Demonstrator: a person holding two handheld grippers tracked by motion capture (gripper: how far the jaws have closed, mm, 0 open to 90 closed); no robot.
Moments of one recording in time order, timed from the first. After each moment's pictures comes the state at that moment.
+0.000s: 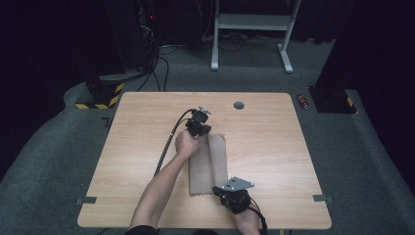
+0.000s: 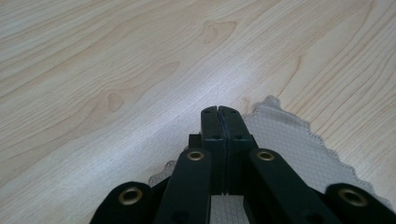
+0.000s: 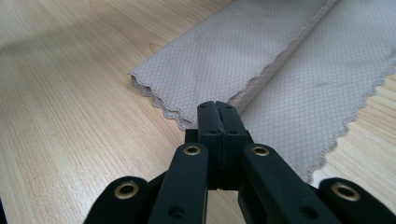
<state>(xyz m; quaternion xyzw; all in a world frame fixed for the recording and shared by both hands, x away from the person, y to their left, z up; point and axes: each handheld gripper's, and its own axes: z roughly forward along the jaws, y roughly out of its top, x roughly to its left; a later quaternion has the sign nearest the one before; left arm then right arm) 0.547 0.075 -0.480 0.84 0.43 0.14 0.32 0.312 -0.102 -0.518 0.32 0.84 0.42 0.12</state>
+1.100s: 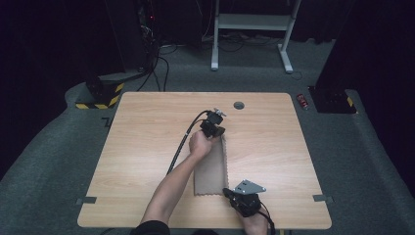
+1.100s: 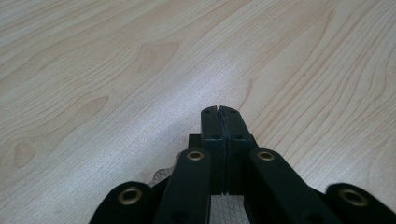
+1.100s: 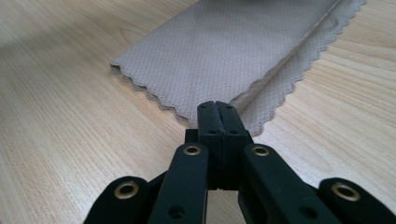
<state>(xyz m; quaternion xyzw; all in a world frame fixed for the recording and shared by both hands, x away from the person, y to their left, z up) 0.553 0.028 -0.490 0.85 0.40 0.12 0.33 0.303 -0.130 -0.521 0.36 0.83 0.41 0.14</state>
